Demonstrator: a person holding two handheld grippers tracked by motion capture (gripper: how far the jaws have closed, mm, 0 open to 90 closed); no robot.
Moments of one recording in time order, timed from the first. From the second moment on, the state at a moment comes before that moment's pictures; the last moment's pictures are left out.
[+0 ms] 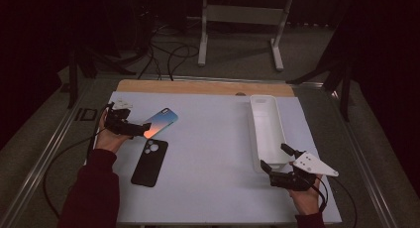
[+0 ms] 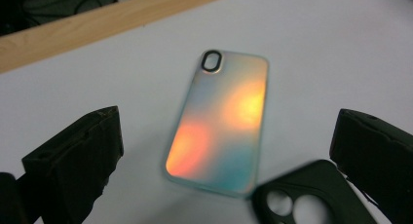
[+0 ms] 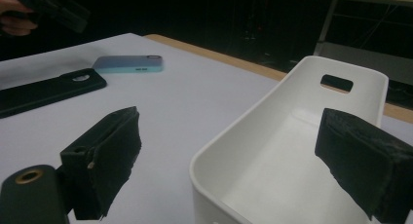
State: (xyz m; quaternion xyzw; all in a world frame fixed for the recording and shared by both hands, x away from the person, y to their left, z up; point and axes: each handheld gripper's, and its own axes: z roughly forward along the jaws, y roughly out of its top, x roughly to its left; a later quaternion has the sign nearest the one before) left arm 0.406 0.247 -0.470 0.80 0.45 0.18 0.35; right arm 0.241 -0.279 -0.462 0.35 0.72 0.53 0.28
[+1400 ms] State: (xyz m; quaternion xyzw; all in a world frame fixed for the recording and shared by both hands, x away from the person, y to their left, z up) left arm 0.450 0.207 -0.527 0.85 0.46 0.12 0.25; right arm 0.241 -0.280 -0.460 0.35 0.72 0.53 0.28
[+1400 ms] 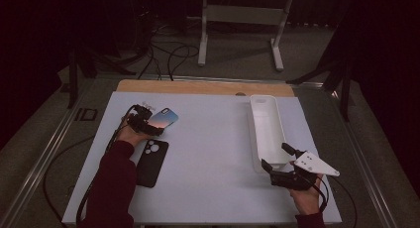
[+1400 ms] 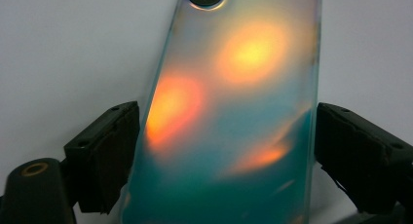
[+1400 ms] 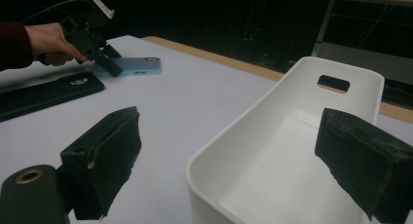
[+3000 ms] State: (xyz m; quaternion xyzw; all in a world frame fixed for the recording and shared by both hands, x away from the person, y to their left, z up) left arm 0.381 0.182 -0.438 0.82 0.38 0.21 0.37; right arm 0.247 -0.282 -0.454 0.36 0.72 0.54 0.26
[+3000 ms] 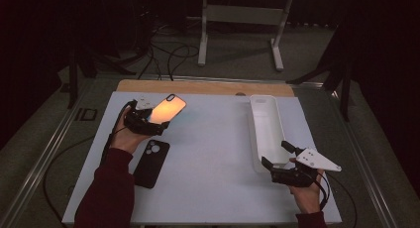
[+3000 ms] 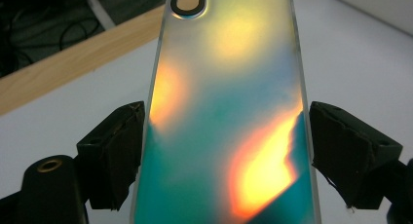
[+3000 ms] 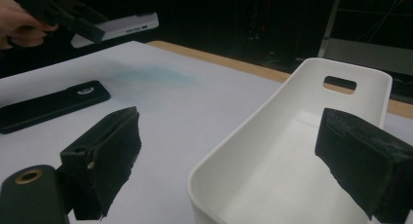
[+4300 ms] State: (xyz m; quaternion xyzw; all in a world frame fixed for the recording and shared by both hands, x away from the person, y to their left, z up) left arm 0.296 0.098 -0.434 0.84 0.25 0.22 0.42; right arm 0.267 -0.273 -0.442 0.37 0.73 0.55 0.19
